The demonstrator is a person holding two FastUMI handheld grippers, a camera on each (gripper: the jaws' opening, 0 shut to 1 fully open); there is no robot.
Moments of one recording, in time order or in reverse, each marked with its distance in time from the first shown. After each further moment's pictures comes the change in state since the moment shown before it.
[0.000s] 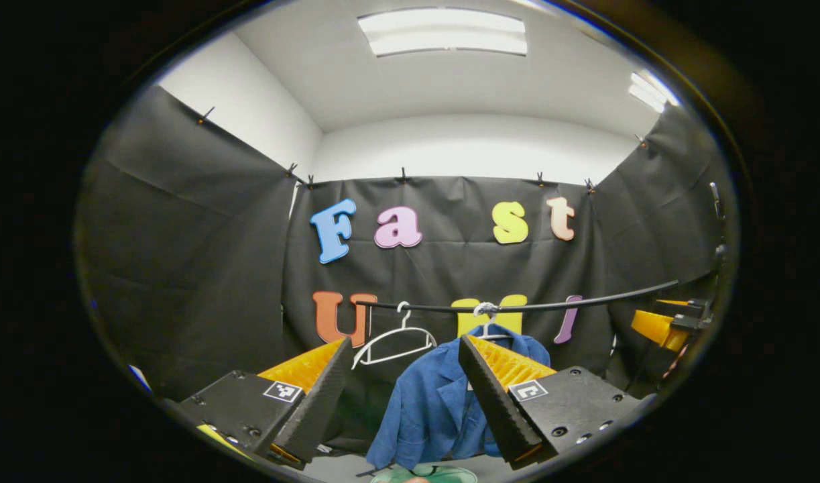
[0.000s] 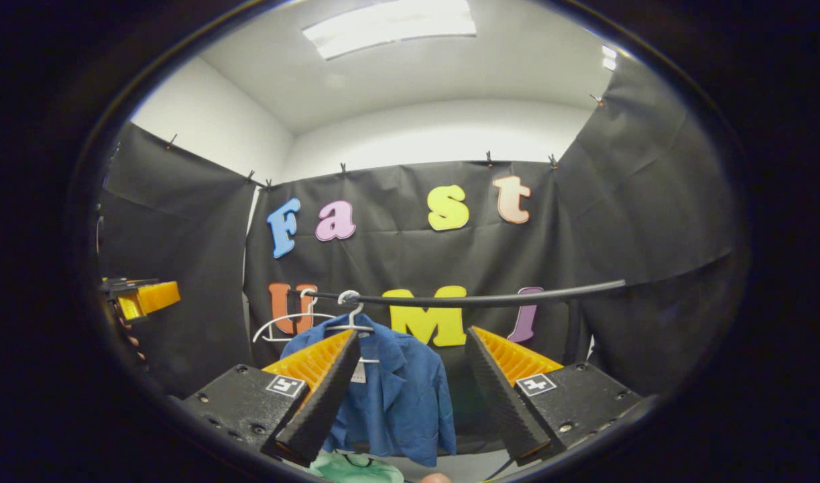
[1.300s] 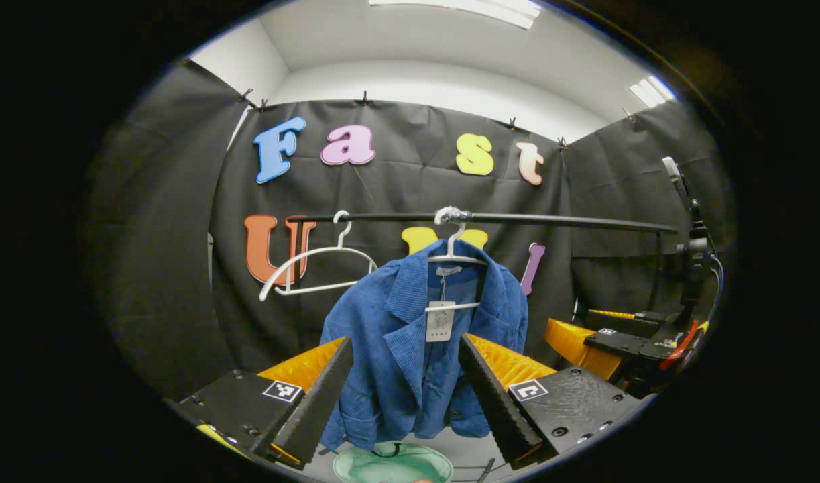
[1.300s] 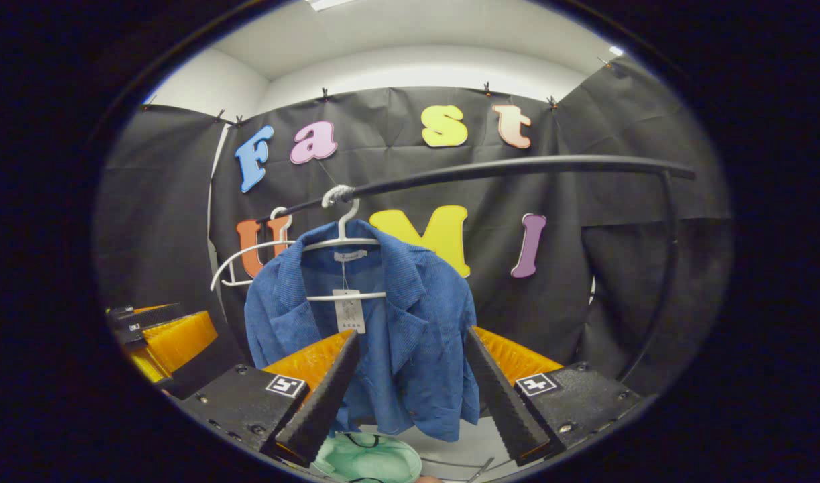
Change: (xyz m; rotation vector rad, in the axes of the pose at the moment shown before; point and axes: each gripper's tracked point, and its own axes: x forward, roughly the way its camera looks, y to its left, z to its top) left arm 0.094 -0.074 -0.181 -0.079 0.265 -0.226; right arm 0.125 0.044 -0.183 0.027 0.315 -0.111
